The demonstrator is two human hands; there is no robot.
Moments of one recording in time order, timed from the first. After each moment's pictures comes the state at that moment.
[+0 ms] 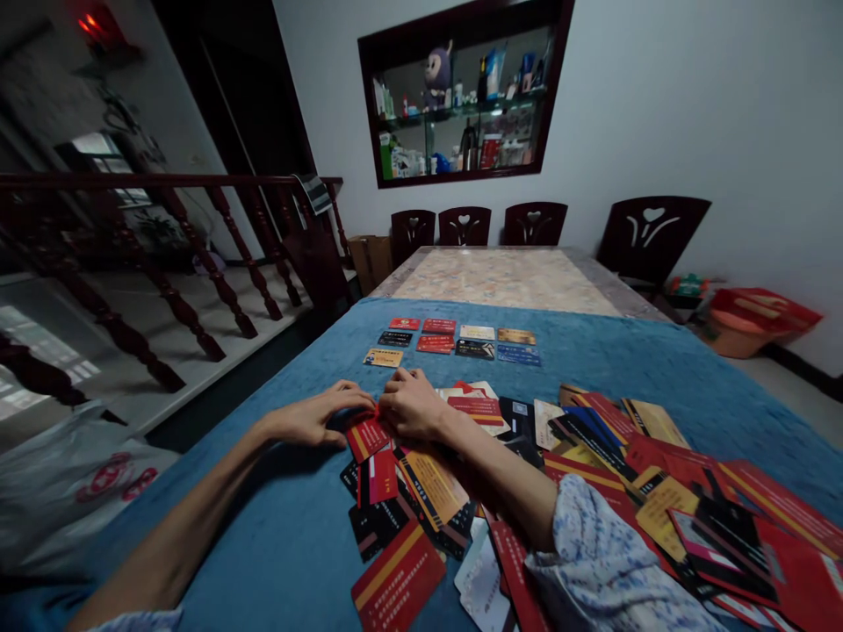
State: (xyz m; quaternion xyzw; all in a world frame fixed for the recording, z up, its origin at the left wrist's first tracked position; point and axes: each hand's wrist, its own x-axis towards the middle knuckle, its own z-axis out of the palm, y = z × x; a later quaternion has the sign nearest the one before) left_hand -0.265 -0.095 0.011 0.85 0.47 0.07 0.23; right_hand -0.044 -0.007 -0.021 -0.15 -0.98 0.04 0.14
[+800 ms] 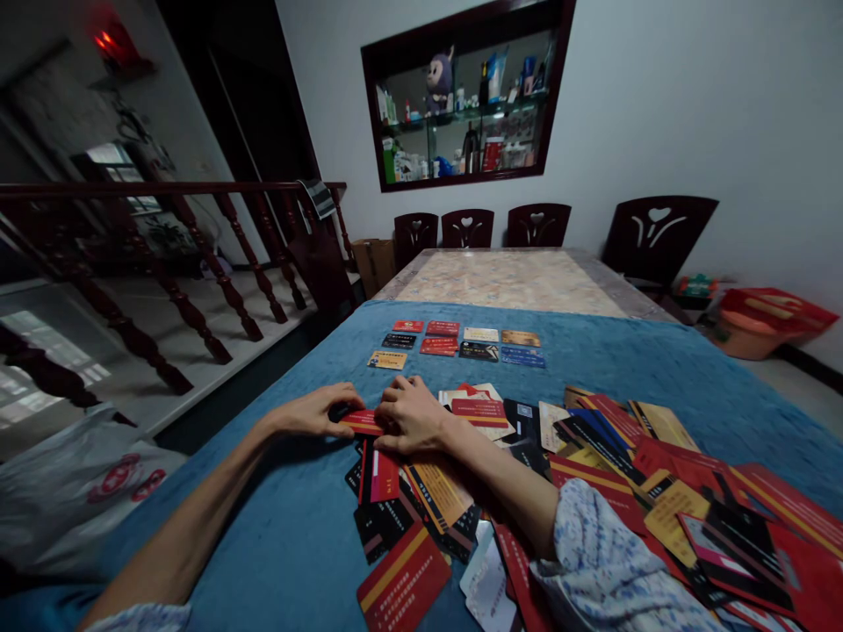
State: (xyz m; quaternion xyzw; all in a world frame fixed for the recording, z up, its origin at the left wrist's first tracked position) left_hand -0.276 -0.091 0.013 0.81 0.54 0.06 0.21; right_hand -0.045 -0.017 -0.022 -0.11 -0.98 0.04 0.14
